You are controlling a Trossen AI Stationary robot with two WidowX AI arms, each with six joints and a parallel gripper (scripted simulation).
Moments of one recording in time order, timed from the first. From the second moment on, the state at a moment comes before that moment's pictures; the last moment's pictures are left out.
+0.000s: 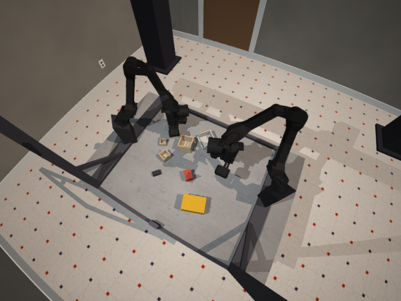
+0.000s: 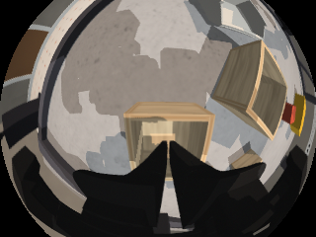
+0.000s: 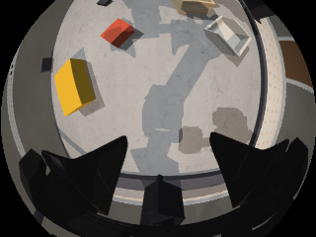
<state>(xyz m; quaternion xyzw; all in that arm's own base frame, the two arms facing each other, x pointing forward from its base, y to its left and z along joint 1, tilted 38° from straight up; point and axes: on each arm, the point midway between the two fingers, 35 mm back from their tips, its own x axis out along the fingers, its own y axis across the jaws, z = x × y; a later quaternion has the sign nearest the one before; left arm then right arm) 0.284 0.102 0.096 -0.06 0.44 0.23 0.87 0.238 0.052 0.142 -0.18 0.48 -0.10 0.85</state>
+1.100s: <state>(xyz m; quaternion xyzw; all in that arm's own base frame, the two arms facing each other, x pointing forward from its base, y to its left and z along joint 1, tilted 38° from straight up) 0.274 0.093 0.113 -0.06 0.44 0.23 0.87 0.238 0.052 0.142 -0.18 0.48 -0.10 0.85</state>
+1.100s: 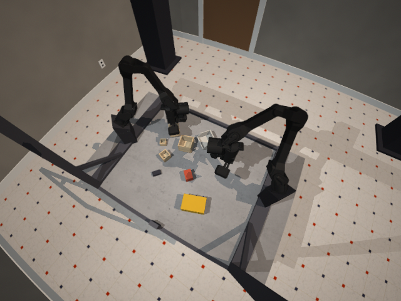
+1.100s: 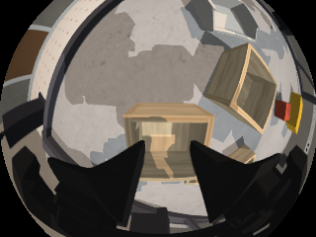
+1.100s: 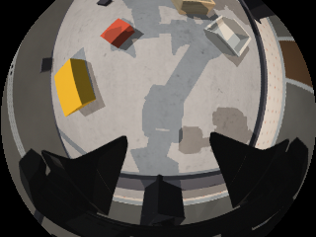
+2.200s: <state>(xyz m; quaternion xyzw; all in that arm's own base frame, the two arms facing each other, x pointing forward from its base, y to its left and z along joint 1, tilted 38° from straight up) 0.301 0.031 0.179 -0.06 0.44 0.23 0.87 0.238 0.052 0.142 -0.18 0.48 -0.10 0.85</state>
